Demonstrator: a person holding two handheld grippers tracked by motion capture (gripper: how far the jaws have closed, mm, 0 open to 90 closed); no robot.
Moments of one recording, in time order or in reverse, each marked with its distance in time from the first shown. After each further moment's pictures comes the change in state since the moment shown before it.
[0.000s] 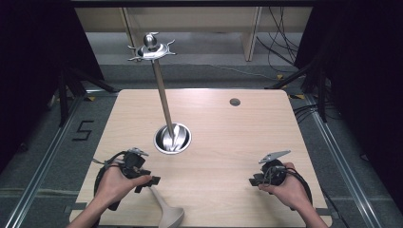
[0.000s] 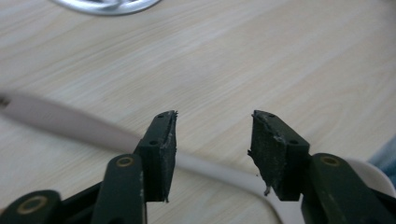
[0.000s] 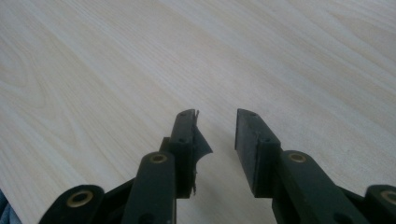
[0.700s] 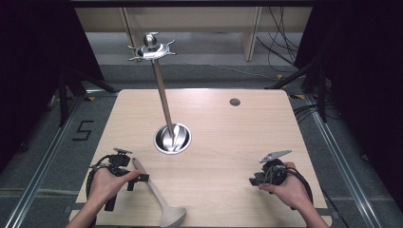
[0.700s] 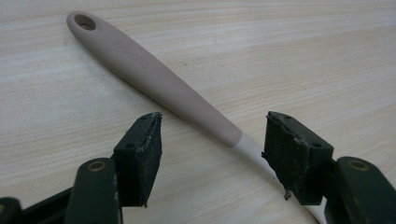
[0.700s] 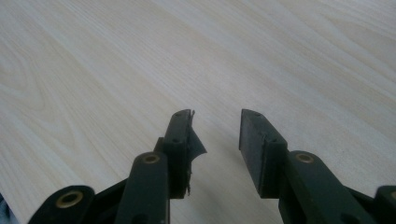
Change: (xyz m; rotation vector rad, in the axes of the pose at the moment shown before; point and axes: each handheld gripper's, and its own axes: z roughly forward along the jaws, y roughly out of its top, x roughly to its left) left arm 0.040 -0.016 0.016 0.002 0.057 -0.258; right arm 0.000 0.000 -0.001 0.003 0.000 0.009
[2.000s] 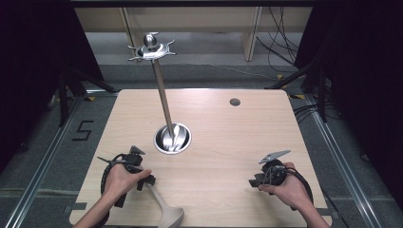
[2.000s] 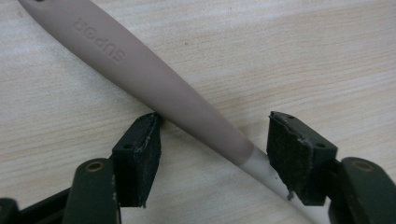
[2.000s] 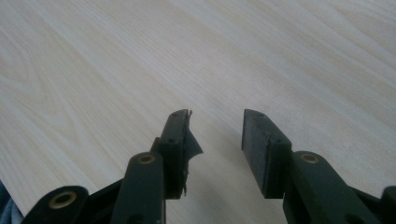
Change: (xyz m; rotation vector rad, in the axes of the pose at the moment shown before) left arm -0.016 0.015 0.034 0.161 0.113 0.018; right arm 0.001 0.000 0.000 0.035 0.014 0.012
